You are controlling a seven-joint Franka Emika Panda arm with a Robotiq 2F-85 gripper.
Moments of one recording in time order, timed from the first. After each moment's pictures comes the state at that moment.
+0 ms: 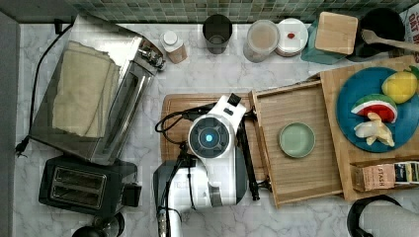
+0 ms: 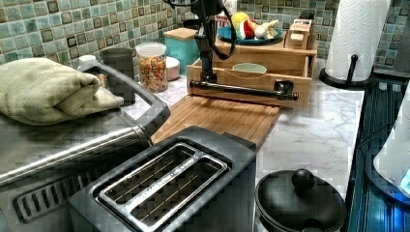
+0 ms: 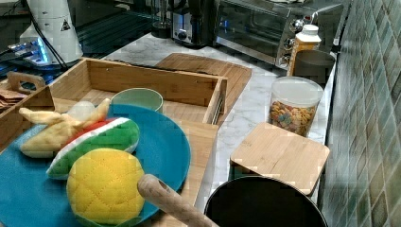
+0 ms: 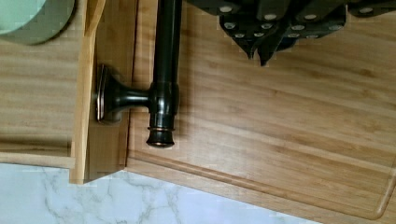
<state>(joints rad) 0.04 -0.07 0.02 -2.38 -0.10 0.78 -0.89</state>
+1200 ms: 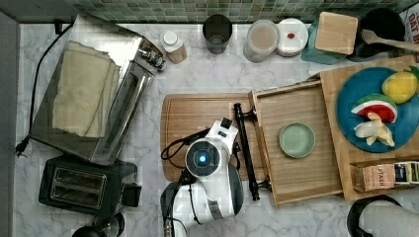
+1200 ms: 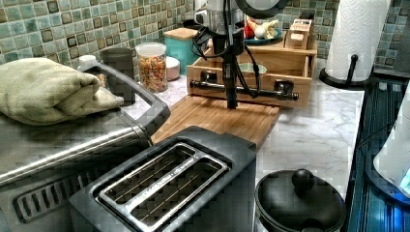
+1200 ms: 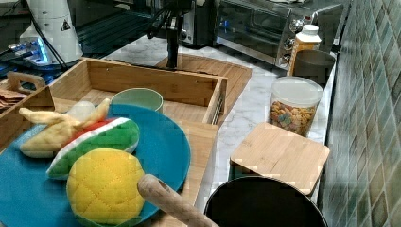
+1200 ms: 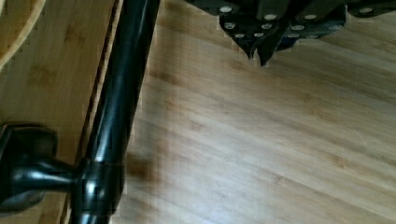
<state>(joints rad) 0.04 -0.03 0.03 -2.58 -0.23 0.91 -0.89</state>
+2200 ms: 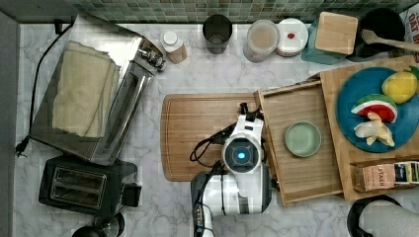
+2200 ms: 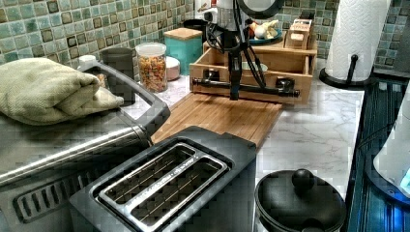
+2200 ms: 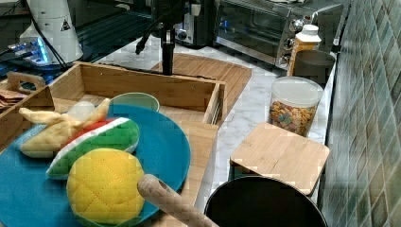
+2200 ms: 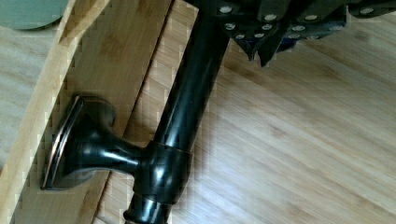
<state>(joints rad) -0.02 0.03 -0.09 -2.54 -0.22 1.01 -1.22</state>
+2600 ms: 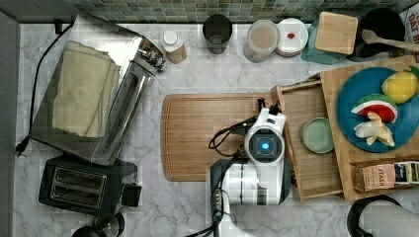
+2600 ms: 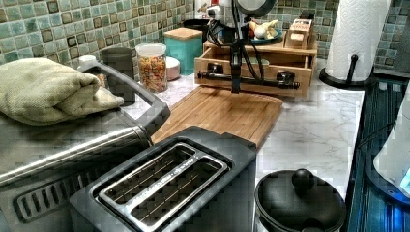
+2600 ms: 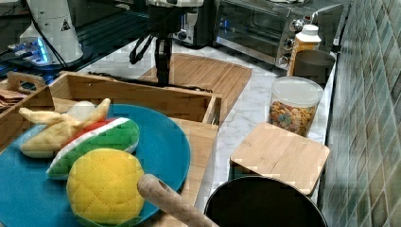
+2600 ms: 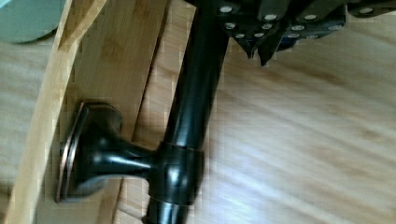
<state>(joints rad) -0.10 0.10 -0.13 -2.46 -0.22 1.03 -1.20</state>
